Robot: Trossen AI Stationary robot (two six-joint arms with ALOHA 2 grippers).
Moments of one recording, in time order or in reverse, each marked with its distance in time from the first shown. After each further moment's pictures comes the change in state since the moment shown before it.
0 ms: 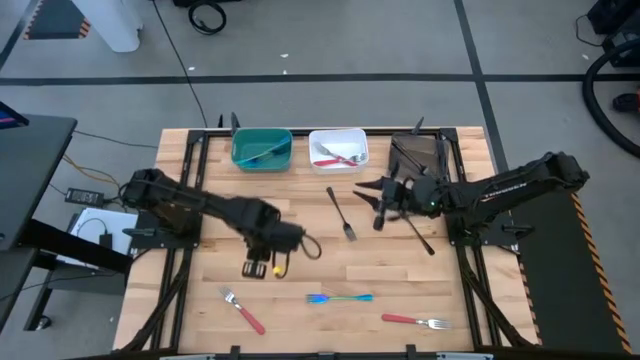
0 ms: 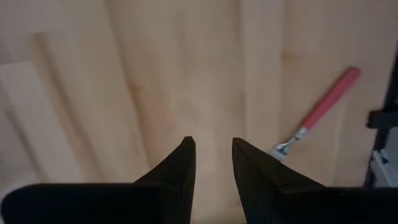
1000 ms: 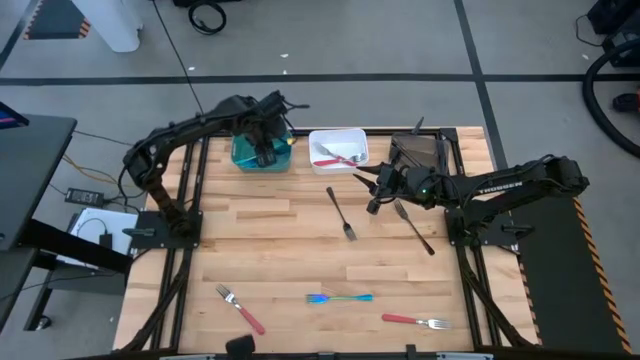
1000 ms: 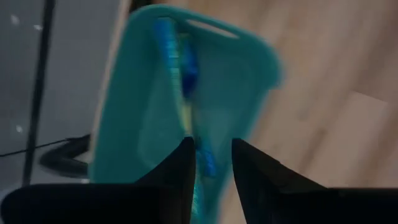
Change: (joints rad) left arm 0.894 0.002 -0.023 0.245 -0.238 0.464; right arm -0.144 0.028 0.000 0.003 0.001 -0.064
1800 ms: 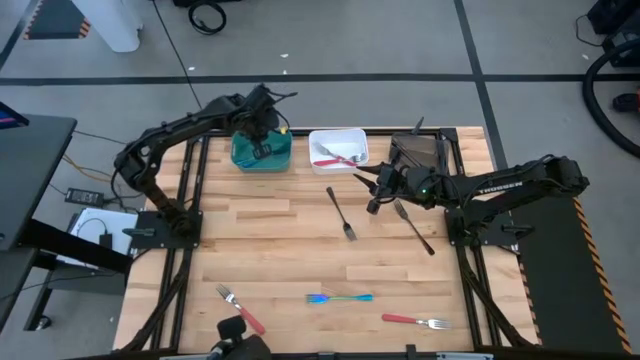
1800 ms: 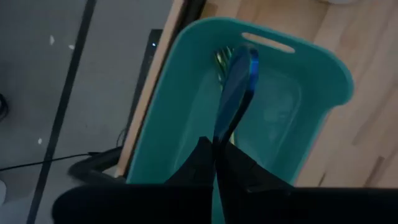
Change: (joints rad) left arm 0.116 -0.062 -0.143 0.235 -0.003 0.093; right arm 0.000 0.000 0.000 0.001 0.003 0.000
